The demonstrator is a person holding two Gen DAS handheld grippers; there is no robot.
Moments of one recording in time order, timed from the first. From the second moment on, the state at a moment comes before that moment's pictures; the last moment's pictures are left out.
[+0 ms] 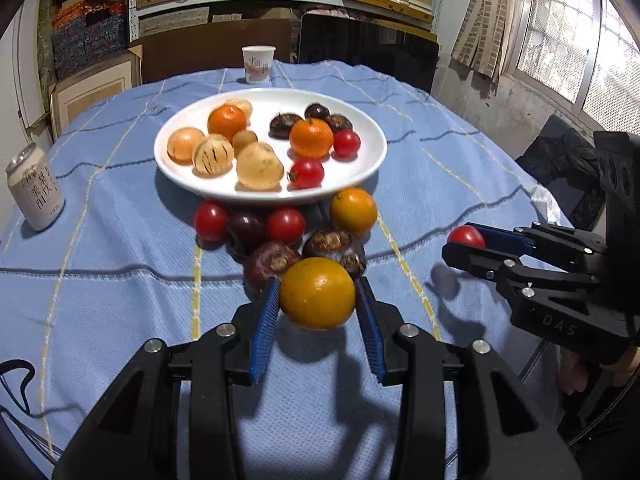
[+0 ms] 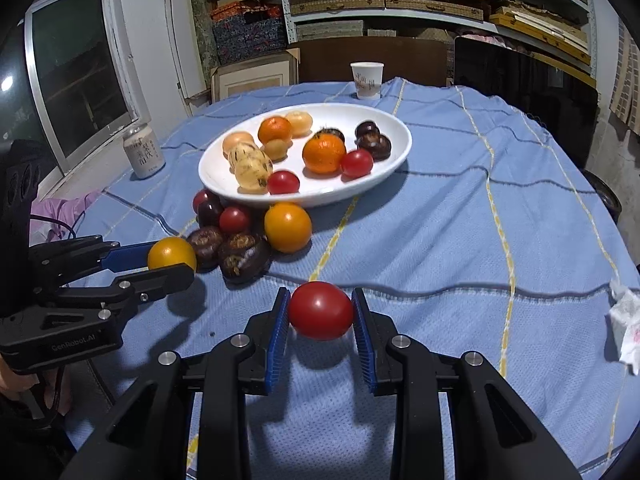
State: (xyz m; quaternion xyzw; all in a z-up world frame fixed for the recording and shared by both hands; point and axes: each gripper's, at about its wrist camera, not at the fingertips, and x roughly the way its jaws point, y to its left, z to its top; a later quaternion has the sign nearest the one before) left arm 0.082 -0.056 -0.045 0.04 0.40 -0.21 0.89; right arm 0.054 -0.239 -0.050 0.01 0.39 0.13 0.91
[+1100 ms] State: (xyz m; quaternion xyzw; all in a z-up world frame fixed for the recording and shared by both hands) left arm 0.223 -0.051 0.014 -0.02 0.39 -0.19 0.90; right arm 0.228 -0.232 0.009 0.02 0.35 0.14 0.93
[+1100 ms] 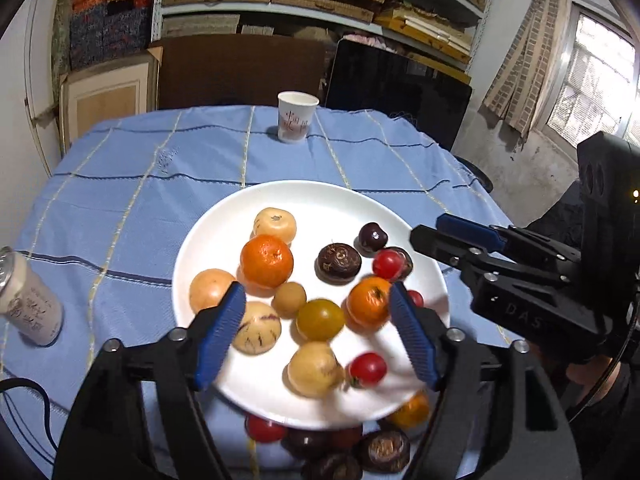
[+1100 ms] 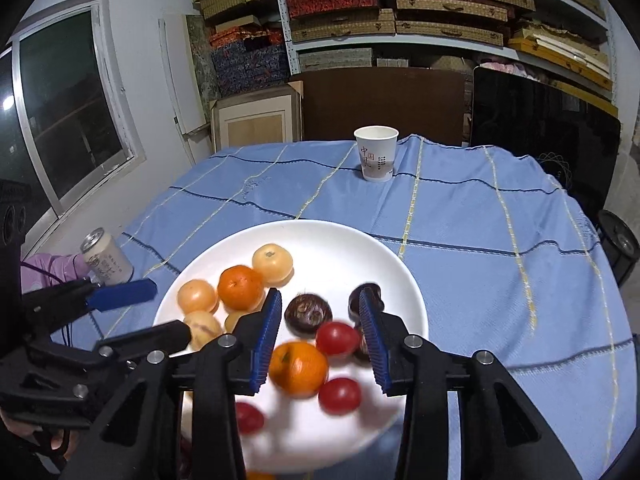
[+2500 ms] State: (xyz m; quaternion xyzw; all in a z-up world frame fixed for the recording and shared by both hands) left arm 0.115 -0.010 -0.063 0.02 0.42 -0.17 0.89; right arm 0.138 -0.194 -0.069 0.02 0.44 0.13 0.89
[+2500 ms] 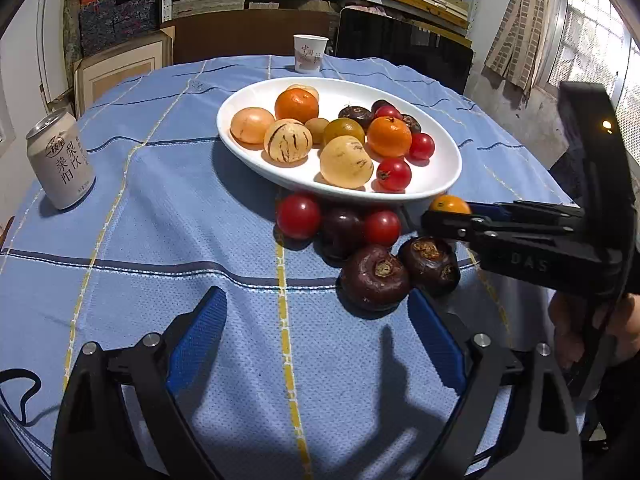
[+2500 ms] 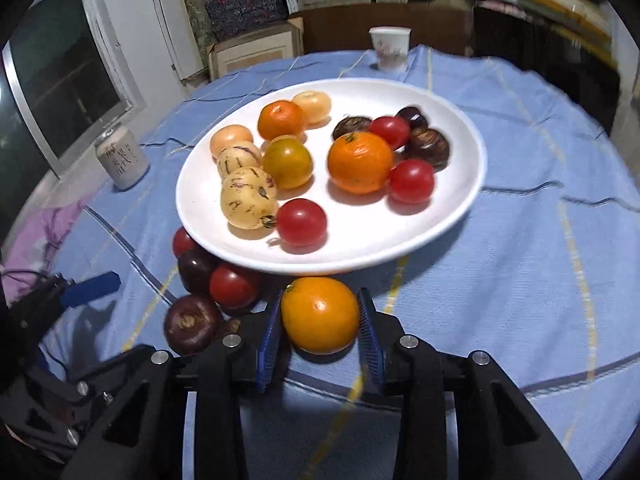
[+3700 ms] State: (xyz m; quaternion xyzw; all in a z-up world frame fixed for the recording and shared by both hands) left arm 0.130 -0.030 -0.075 0.06 0.44 -0.13 0.88; right arm 0.078 -0.234 -0.057 0.04 0.39 0.12 0.91
